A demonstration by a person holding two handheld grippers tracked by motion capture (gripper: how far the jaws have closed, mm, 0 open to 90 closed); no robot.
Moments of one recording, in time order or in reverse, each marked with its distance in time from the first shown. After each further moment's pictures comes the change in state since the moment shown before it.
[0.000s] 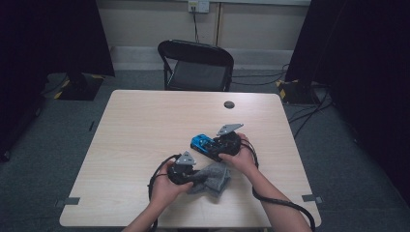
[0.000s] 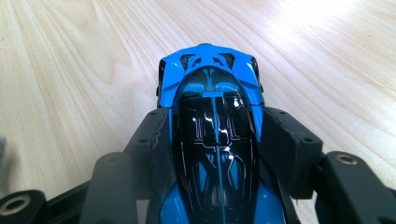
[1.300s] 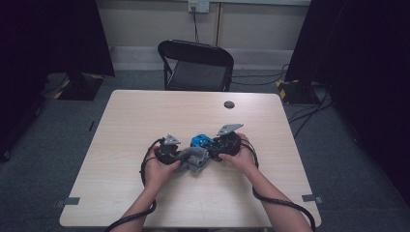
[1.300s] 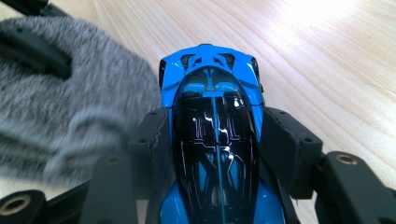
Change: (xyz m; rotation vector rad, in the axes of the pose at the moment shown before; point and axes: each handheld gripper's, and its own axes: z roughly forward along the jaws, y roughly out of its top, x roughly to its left) left arm 0.078 -0.002 -0.016 -0.028 0.270 -0.153; right arm 0.000 0.000 0.000 -0.002 0.001 -0.006
